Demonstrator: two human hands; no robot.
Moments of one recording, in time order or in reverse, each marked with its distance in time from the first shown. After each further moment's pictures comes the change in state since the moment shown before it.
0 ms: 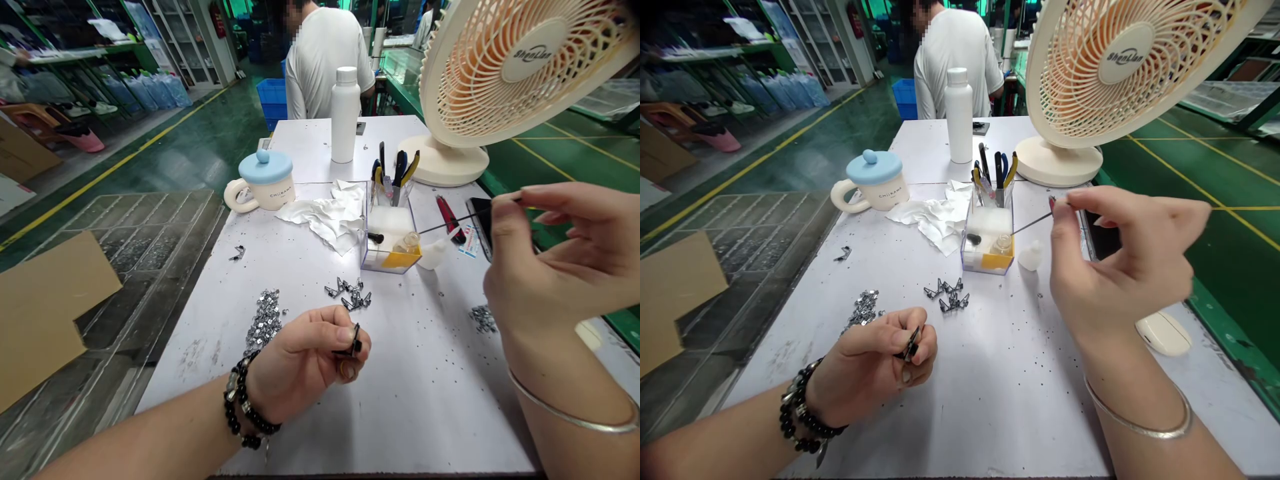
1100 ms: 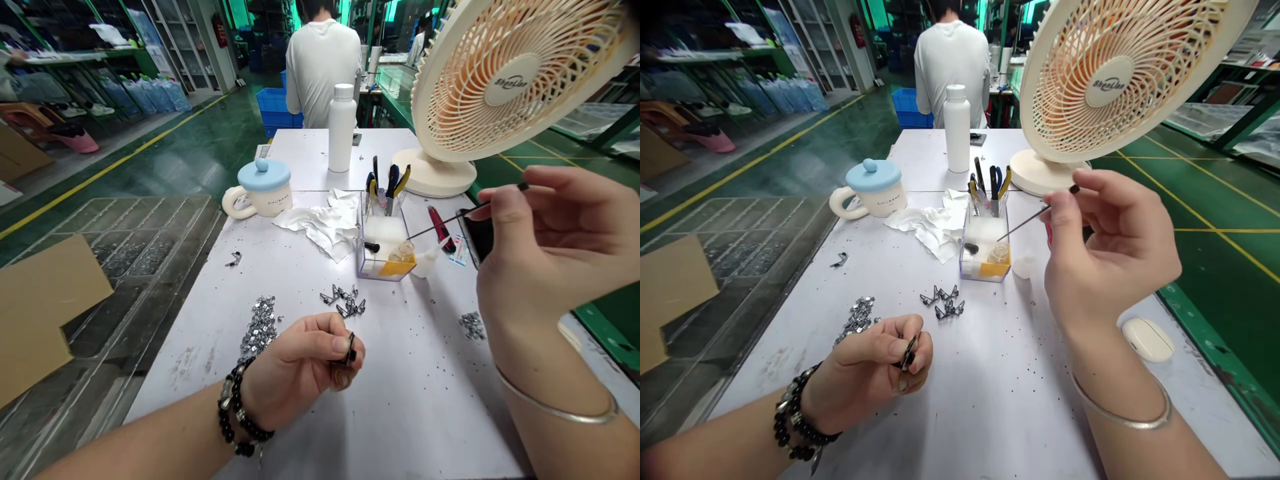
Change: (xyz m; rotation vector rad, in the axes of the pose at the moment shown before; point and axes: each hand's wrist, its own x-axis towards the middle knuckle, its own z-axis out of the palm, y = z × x) left_hand -0.001 -0.001 0.000 0.041 0.006 -0.002; right_hand 0.011 -0.012 0.017 0.287 0.163 0.150
